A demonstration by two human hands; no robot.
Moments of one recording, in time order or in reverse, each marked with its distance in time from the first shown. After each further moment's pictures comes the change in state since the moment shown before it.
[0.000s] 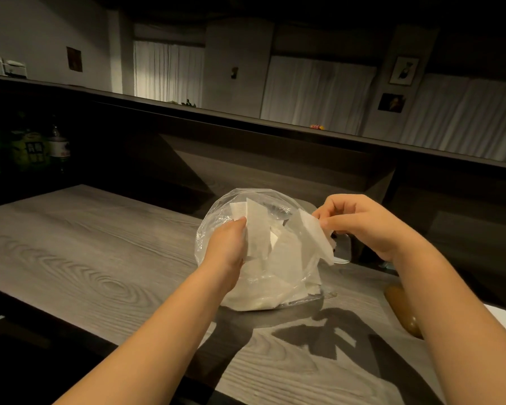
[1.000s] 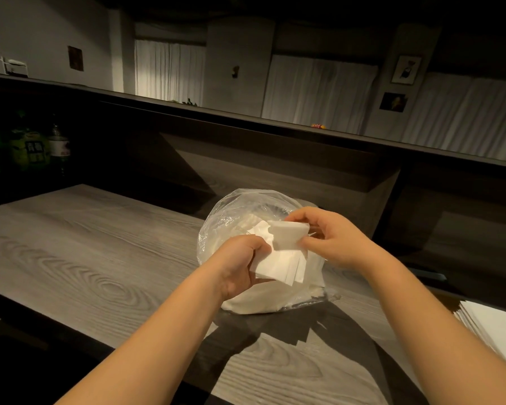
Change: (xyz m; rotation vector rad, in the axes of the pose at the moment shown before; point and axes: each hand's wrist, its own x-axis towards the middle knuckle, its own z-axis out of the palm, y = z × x) left_hand -0.018 0.004 -0.005 0.017 -0.370 -0.195; right_hand 0.018 0.023 0.038 -0.253 -0.042 -0.136
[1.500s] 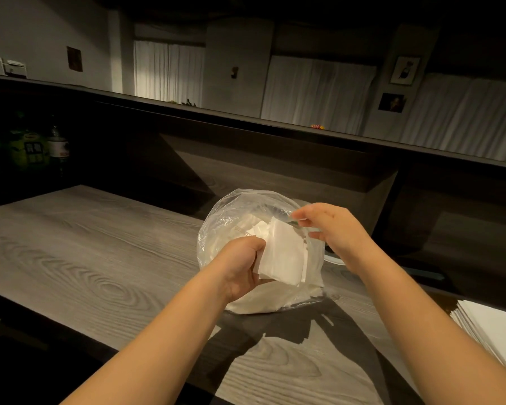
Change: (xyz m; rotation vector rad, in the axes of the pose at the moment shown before) left_hand 0.004 -0.005 0.006 -0.058 0.060 -0.006; right_hand 0.009 -0.004 0.006 0.271 0.259 0.261
